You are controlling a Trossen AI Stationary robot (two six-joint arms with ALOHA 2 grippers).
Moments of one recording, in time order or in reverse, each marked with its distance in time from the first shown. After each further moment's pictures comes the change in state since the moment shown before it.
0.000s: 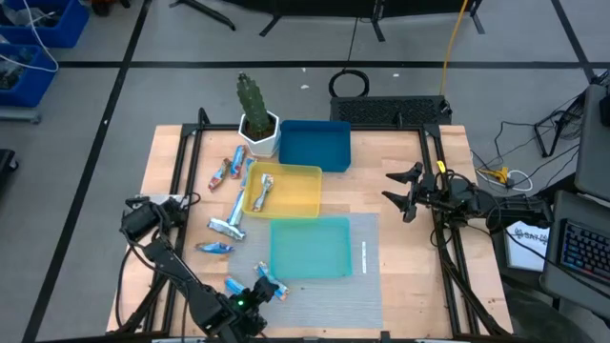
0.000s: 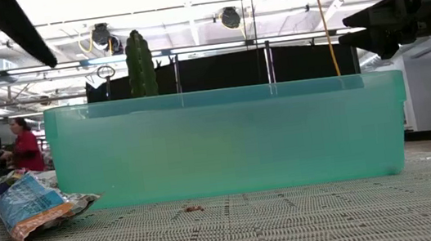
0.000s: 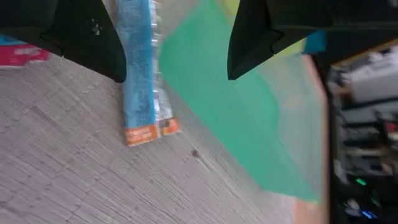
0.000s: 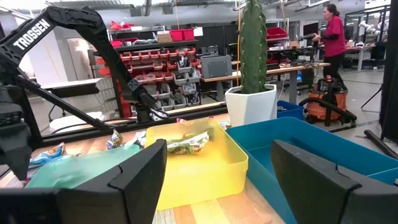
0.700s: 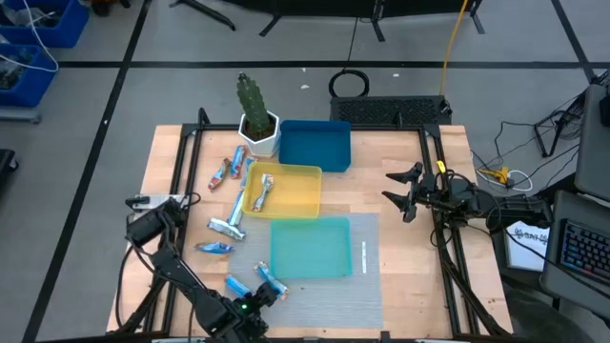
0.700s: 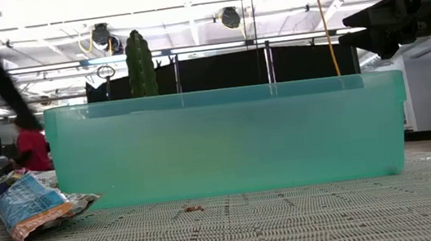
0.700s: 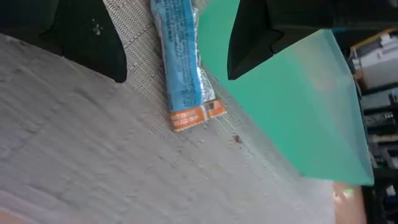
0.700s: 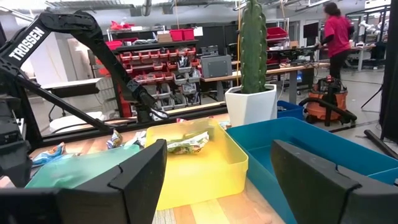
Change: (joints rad) left arm 0.005 0.074 -0.001 0.055 0.068 0.009; right arm 0.000 0.000 0.000 0.000 0.000 0.000
